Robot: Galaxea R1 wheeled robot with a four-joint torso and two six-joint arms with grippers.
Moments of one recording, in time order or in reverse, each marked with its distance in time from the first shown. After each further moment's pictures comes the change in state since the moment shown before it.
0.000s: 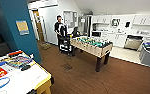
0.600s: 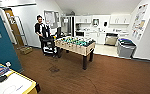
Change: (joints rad) left arm -0.001 0.000 0.000 0.000 0.001 0.017; right arm 0.000 0.000 -0.002 0.000 0.000 0.000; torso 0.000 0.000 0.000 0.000
